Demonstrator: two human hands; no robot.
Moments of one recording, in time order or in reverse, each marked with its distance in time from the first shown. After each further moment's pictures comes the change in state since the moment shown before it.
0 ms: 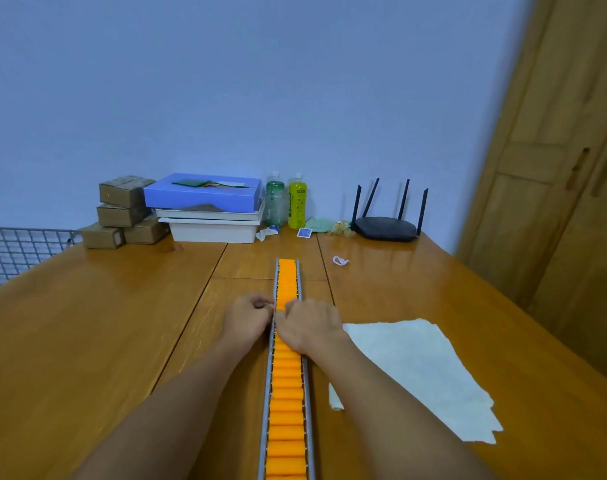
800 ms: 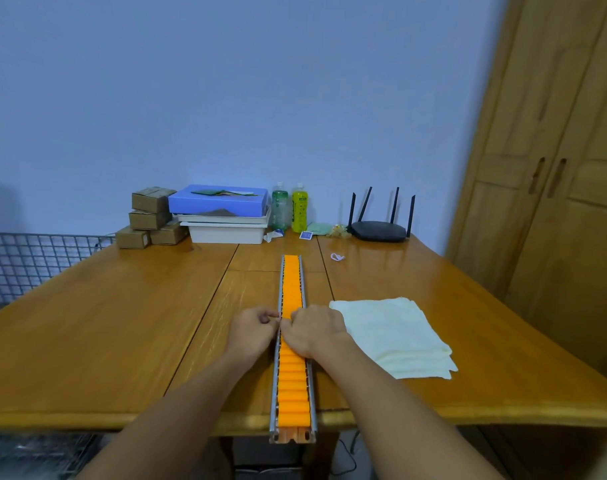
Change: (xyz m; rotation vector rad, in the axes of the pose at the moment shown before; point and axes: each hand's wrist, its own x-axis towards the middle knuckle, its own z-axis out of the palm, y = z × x) left_hand -0.109 0.002 -0.029 0.050 -0.029 0.087; right_hand -0.096 -0.016 -0.014 -0.045 -0.012 -0.028
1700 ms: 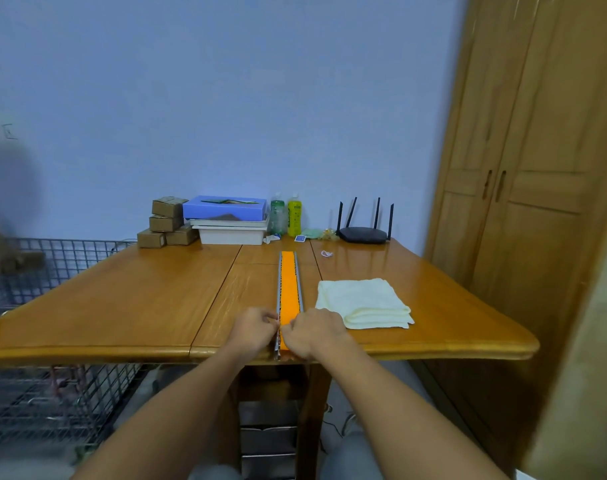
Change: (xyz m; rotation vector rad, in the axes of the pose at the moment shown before) left_hand -0.124 0.032 -0.033 0.135 -0.069 0.000; right_hand -0.145 -0.025 -0.027 -0.119 0.017 -0.023
